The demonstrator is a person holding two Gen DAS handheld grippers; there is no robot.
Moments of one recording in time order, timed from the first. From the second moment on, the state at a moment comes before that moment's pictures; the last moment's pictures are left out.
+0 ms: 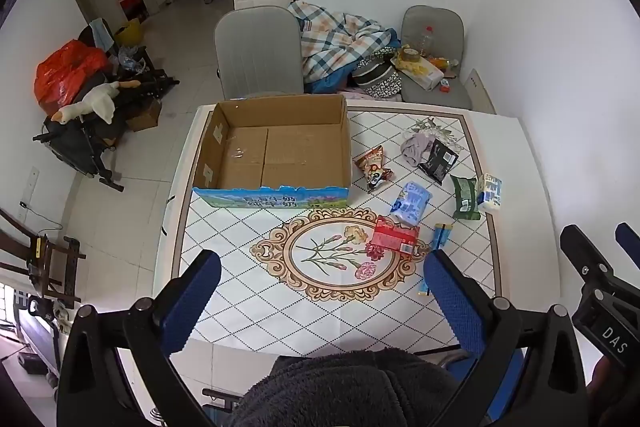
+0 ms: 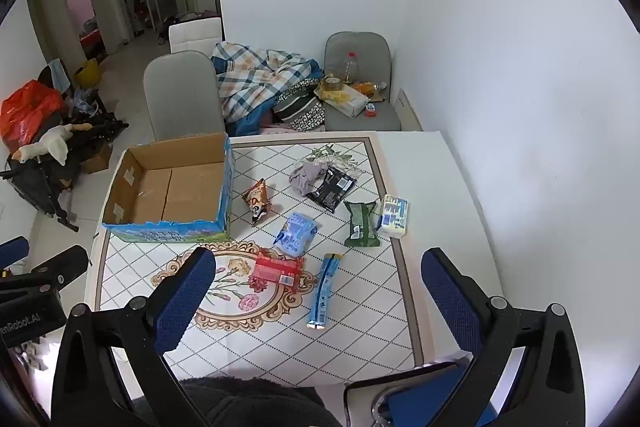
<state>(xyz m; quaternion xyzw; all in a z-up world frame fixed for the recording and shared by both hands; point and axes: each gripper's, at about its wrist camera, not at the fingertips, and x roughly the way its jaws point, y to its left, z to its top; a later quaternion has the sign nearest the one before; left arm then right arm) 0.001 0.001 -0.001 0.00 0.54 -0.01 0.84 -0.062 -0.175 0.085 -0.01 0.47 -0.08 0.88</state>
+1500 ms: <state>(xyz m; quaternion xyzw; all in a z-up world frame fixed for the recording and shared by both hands) -0.003 0.003 0.011 0.00 0.51 0.01 0.86 -0.065 -0.170 0.103 -0.03 0.43 -0.08 0.90</state>
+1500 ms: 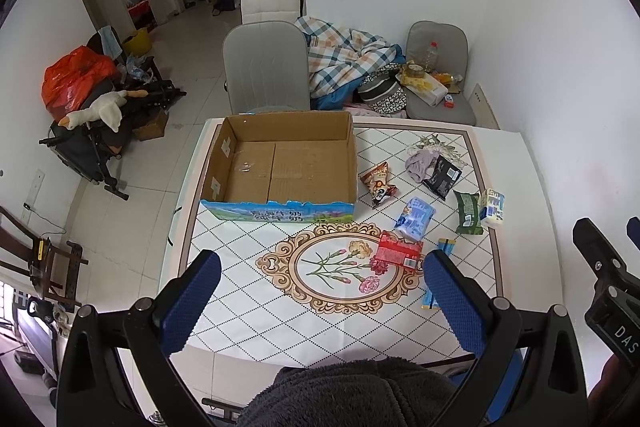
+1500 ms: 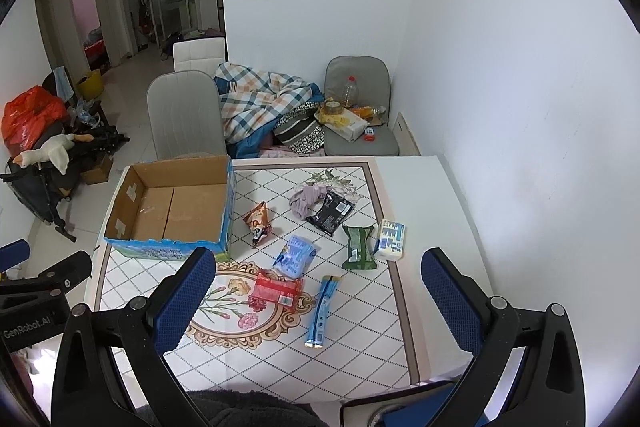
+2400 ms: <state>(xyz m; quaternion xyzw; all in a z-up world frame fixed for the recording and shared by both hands) -0.006 0.003 0.019 0.00 0.49 0.01 0.87 -0.072 -0.170 0.108 -0.03 0.42 -0.09 0.90</state>
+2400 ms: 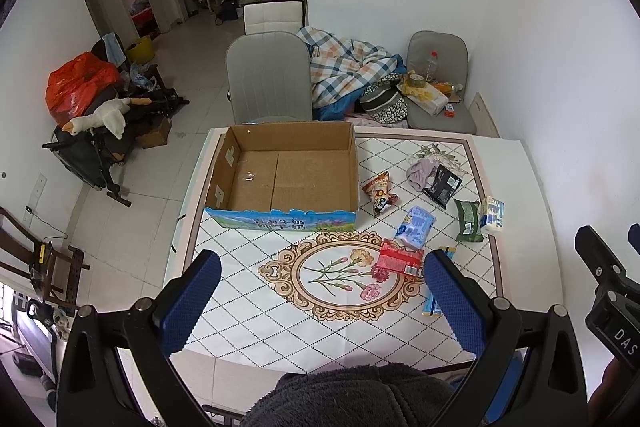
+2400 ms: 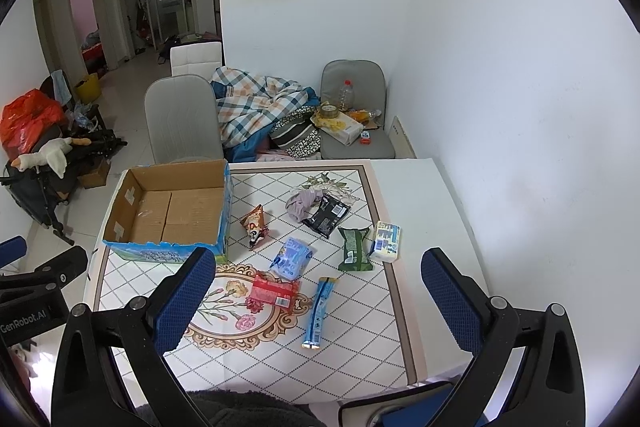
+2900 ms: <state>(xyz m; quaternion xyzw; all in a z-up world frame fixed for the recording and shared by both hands) -0.018 0.008 0.023 0.00 0.48 0.02 0.88 -0.079 -0.173 0.110 -0.02 0.42 -0.08 0.90</state>
